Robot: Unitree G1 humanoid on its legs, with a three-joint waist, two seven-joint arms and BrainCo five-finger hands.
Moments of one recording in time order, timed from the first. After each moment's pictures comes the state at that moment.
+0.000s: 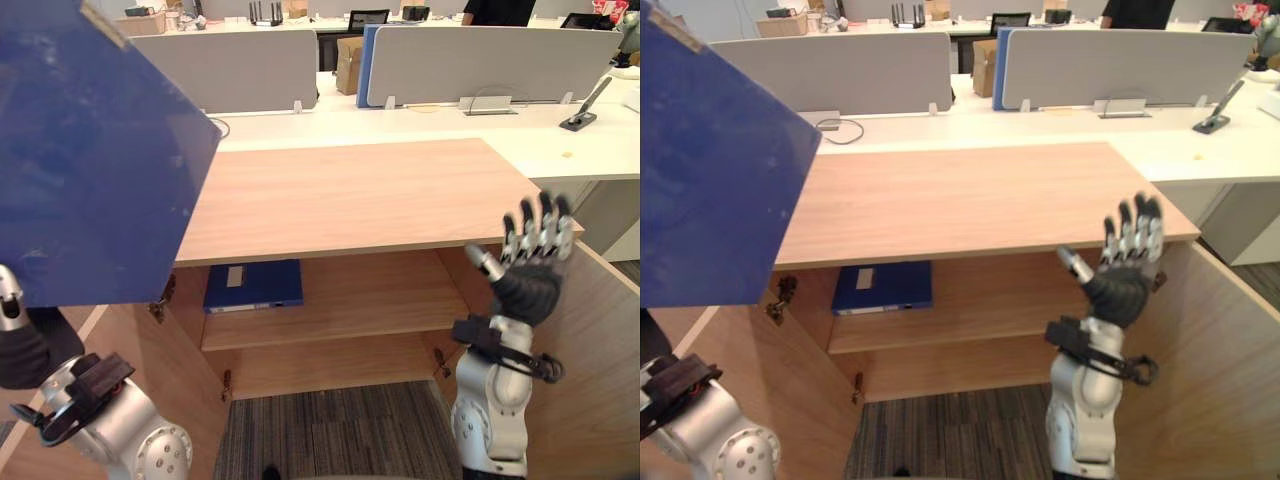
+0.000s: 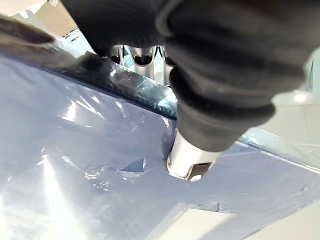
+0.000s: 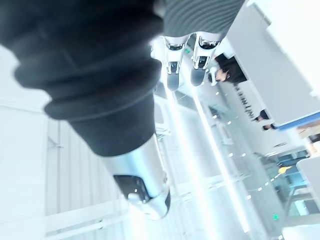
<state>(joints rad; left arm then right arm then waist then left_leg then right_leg) 0.18 -0.04 0.23 -0.60 -0.71 -0.57 0.20 0.02 0.04 -0.02 -0.42 0.25 -0.37 -0.22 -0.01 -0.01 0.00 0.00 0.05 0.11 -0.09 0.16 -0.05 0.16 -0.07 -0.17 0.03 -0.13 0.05</state>
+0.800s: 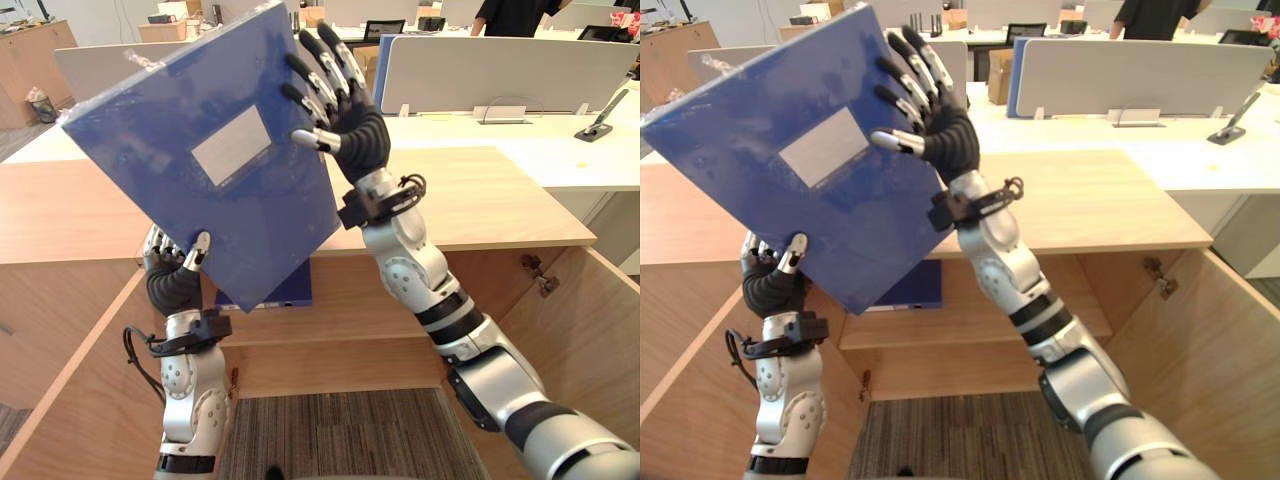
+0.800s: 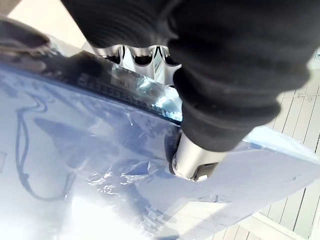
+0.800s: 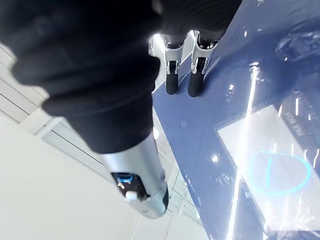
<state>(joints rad) 0.04 0.10 -0.04 -0.24 -0.58 -0.42 0.17 -0.88 -0.20 0.44 0.17 0.80 -0.26 0.00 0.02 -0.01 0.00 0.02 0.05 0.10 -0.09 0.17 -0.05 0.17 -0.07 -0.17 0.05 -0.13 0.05</state>
